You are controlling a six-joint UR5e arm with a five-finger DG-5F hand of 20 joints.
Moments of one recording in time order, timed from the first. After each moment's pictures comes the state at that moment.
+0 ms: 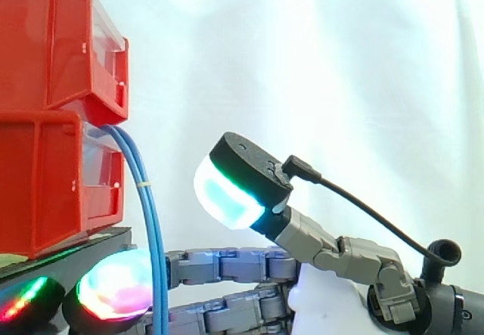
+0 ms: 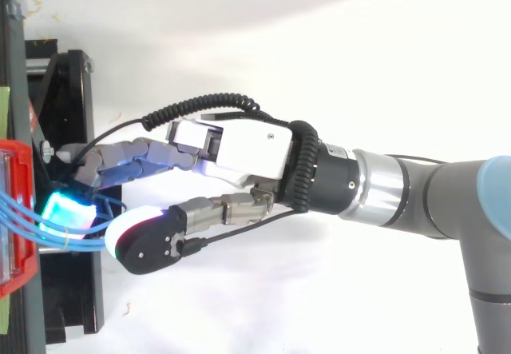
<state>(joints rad) 0.21 -2.53 -1.17 -2.31 -1.19 -0.15</state>
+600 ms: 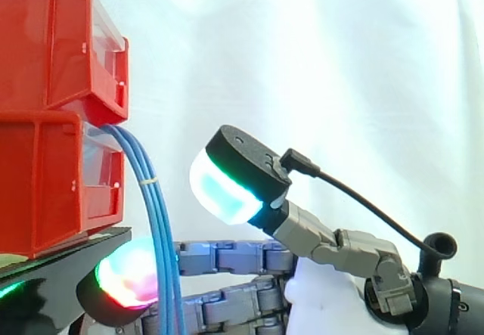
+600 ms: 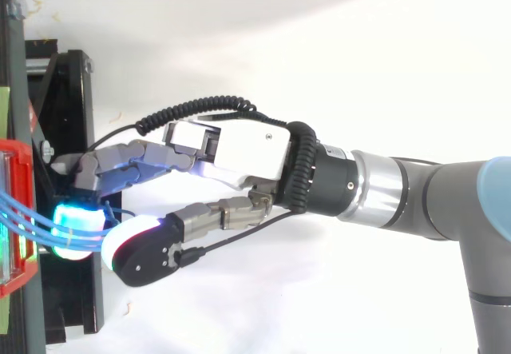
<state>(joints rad) 0.21 -2.53 -1.16 -2.32 -1.19 -0.12</state>
